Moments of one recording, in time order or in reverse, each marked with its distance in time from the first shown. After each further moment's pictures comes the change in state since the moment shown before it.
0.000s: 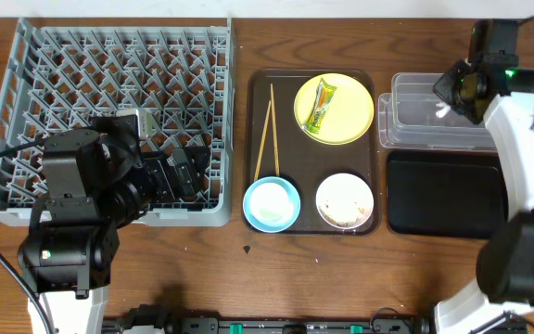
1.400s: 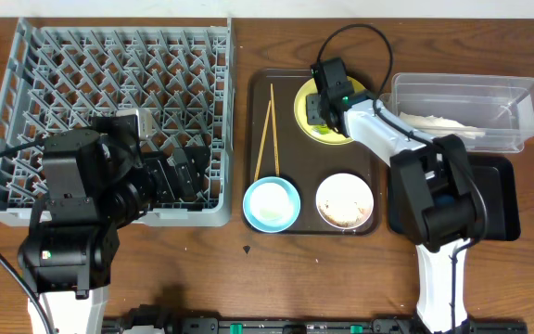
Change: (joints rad) left arm 0.000 0.000 0.000 0.000 0.000 0.000; right arm 0.475 0.403 -0.011 0.474 0.017 -0.416
